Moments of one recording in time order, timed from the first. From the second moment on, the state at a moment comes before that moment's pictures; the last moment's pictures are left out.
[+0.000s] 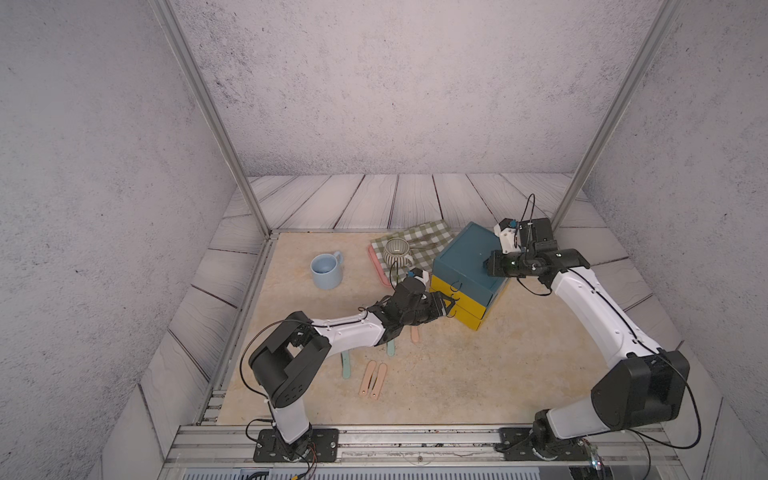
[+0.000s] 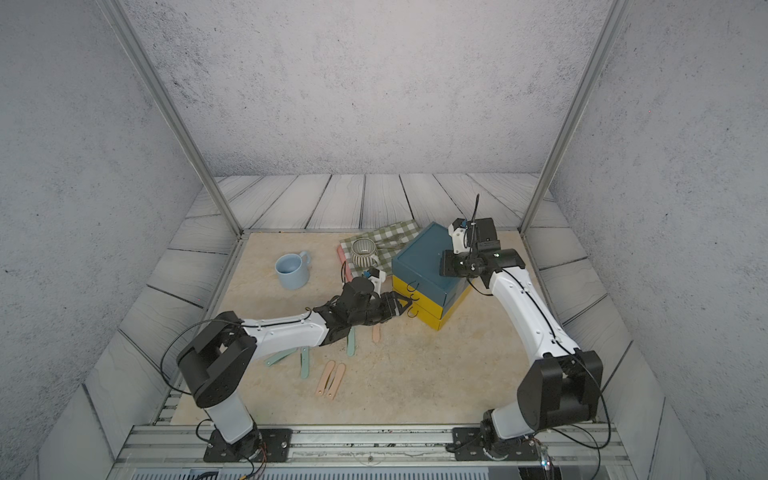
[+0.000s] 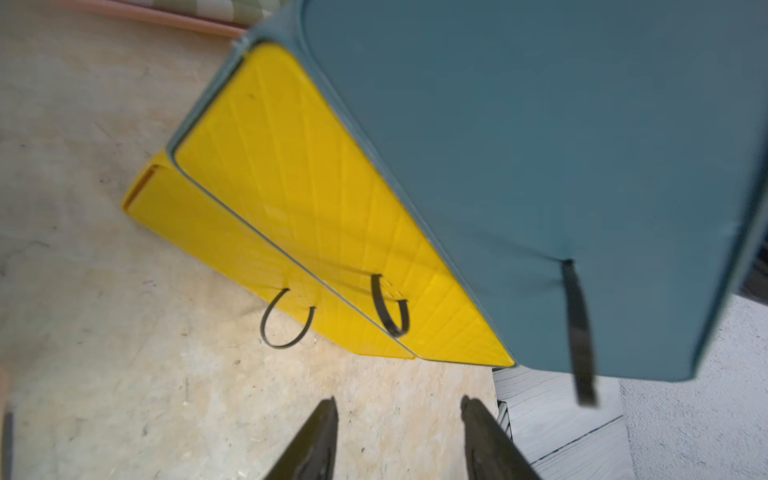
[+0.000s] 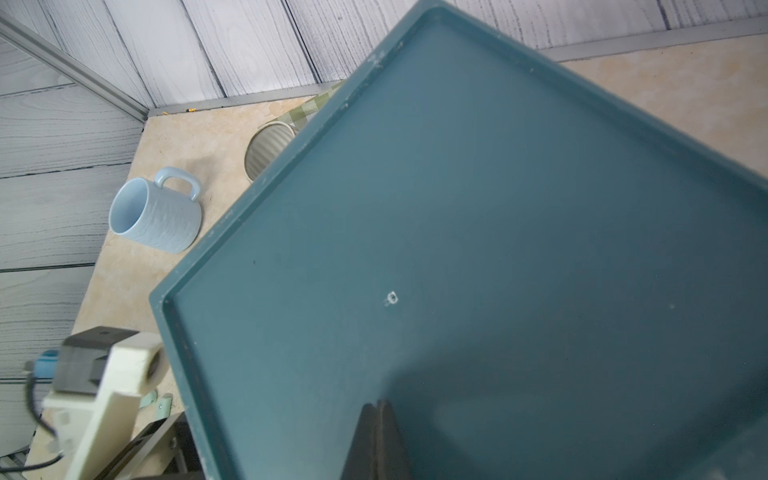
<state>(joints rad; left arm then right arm) -0.84 1.78 1.02 0.32 0.22 -1.04 0.19 1.49 1.38 -0.76 -0.28 0.18</state>
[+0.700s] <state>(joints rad) -0.81 1.94 1.13 0.39 0.28 -1.10 0.19 1.49 1.37 -0.76 -0.28 0.18</state>
